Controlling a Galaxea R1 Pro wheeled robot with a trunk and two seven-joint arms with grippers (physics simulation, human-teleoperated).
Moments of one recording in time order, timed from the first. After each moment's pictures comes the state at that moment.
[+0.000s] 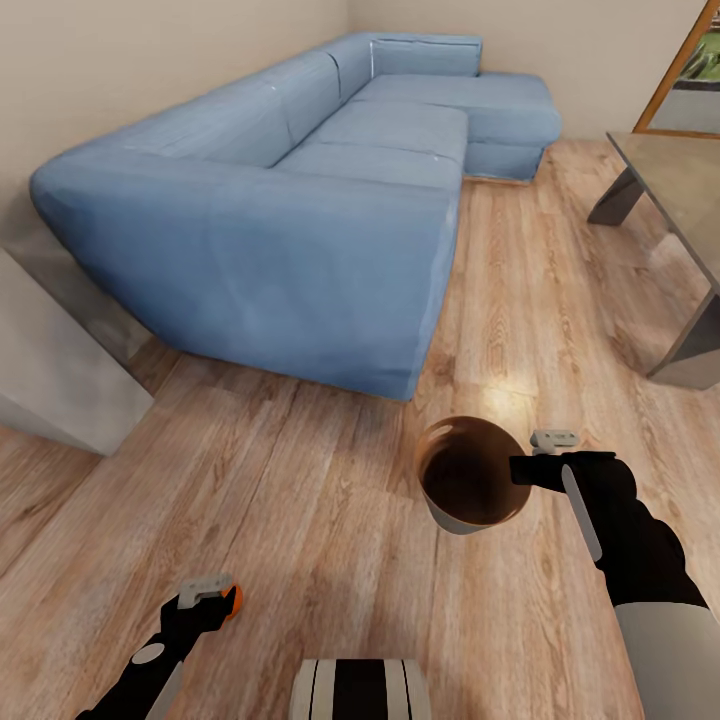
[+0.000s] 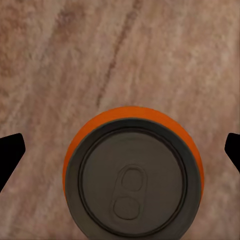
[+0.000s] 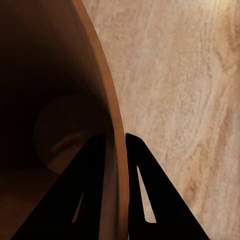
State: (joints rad) left arm -0.36 0.10 0.04 -0.67 0.08 -0.02 0.00; right arm -0.66 -0.18 -0.08 -1.31 0.01 1.01 0.18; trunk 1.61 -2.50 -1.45
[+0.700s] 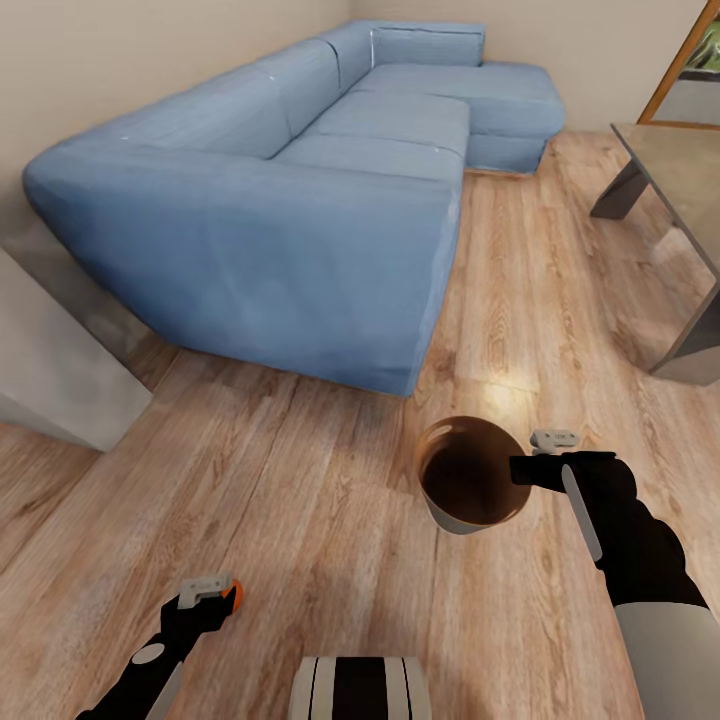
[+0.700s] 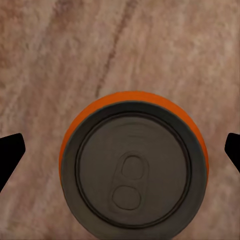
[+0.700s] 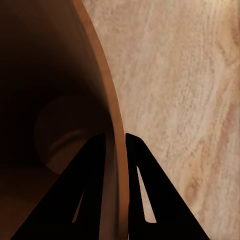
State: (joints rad) left arm -0.36 0.10 0.03 -0.67 0.08 -0.02 0.00; right arm -0.66 -0.18 -0.08 -1.31 0.01 1.01 0.18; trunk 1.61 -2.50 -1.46
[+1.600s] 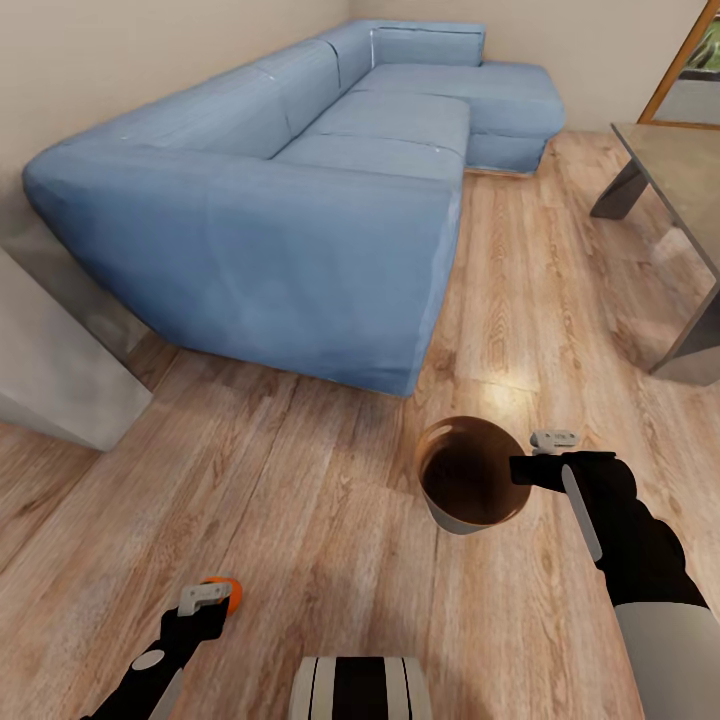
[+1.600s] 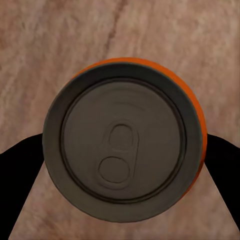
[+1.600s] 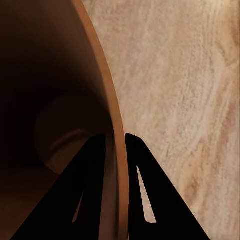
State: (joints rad) left arm -0.36 0.10 0.03 -0.63 0.08 -0.02 0.00; right arm -0.66 -0.18 -0.08 -1.31 0.01 1.01 0.18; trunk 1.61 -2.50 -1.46
